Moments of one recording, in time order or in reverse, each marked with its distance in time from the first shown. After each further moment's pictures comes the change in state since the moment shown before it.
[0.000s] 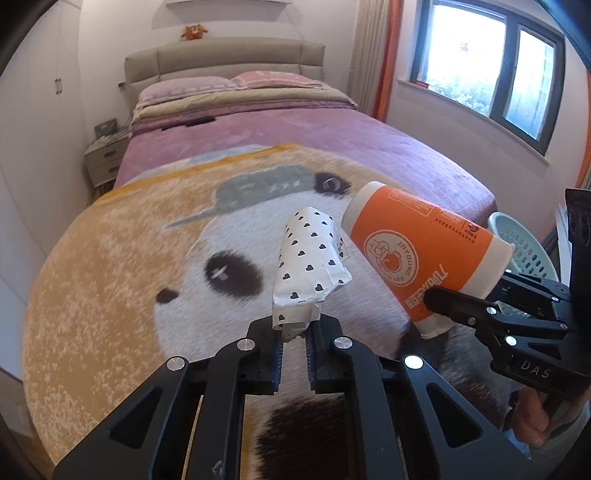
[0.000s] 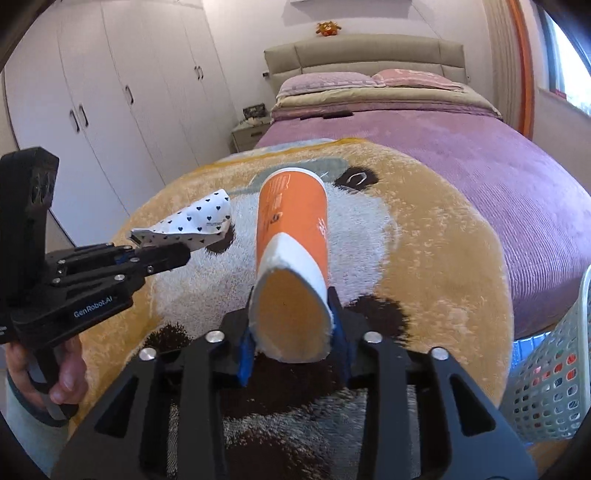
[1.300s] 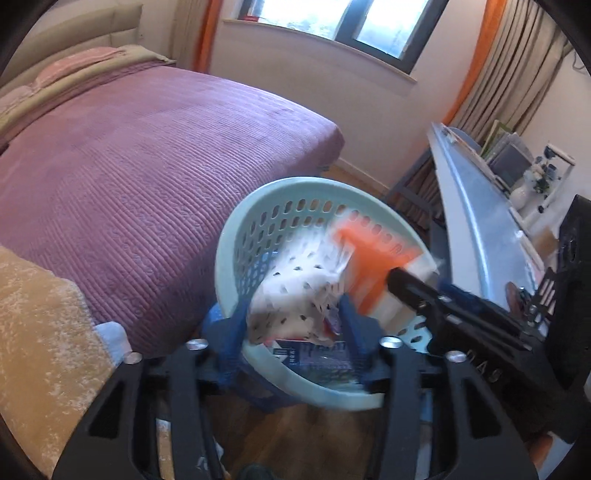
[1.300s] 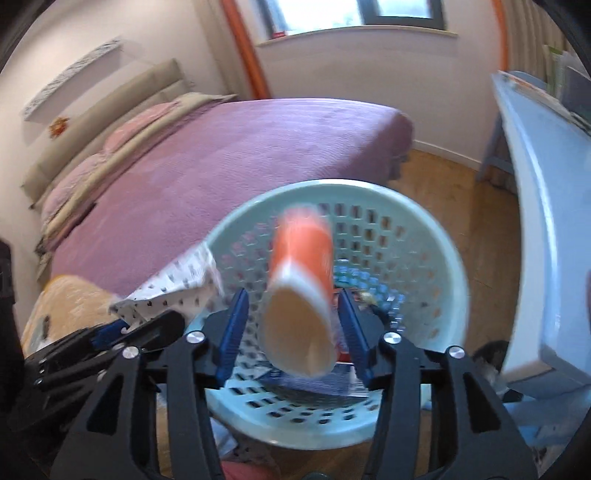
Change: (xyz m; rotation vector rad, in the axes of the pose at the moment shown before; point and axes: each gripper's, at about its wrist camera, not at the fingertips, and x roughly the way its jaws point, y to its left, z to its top) left arm 0.165 -0.342 0.073 0.296 0.228 -0.528; right arm -0.155 -0.308 -0.063 0.733 -0.099 -0.693
